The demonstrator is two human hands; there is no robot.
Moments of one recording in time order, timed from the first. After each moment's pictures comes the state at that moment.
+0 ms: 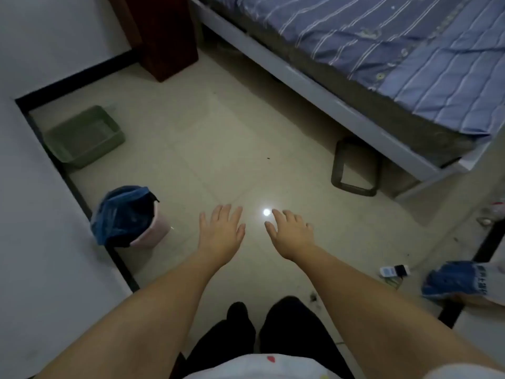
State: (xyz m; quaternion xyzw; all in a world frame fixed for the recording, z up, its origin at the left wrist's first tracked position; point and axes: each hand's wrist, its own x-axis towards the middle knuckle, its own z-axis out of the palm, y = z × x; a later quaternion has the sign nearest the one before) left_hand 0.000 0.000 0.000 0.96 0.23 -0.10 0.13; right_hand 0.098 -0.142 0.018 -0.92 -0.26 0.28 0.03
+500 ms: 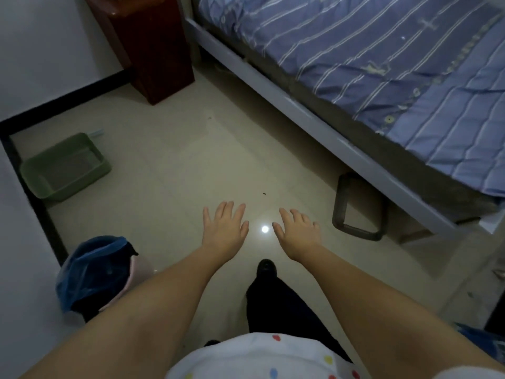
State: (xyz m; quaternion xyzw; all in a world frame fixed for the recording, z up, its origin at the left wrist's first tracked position) left_hand 0.235 0.093 -0.008 0.96 0.24 -0.10 0.13; right_hand 0.335 -0.058 0.009 -0.93 -0.27 0.26 0.00
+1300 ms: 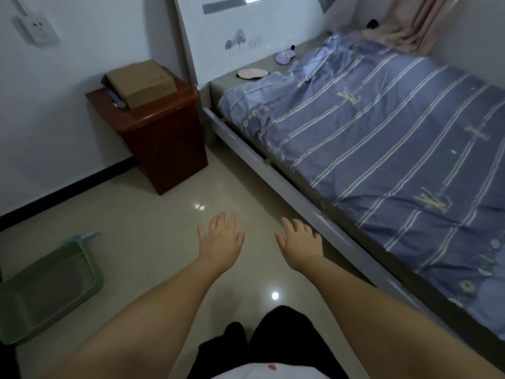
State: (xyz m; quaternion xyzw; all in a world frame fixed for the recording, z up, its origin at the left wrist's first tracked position) left_hand 0.641 0.504 0.041 0.94 0.29 -0.08 0.14; right_hand 0.752 0.350 0.045 -0.93 -0.28 0.22 0.04
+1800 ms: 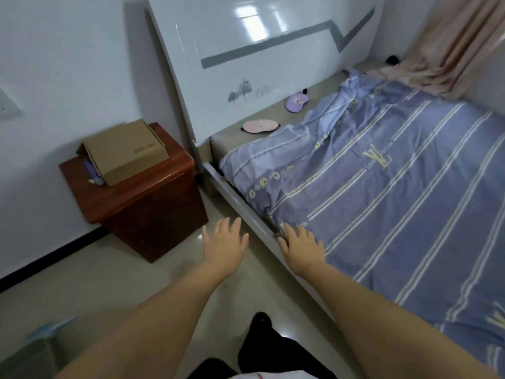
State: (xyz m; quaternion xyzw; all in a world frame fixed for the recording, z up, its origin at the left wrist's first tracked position) left_hand 0.949 0.744 0.037 0.94 0.31 -0.06 0.16; right_hand 1.058 0.591 0.036 -0.93 -0.27 0.23 0.07
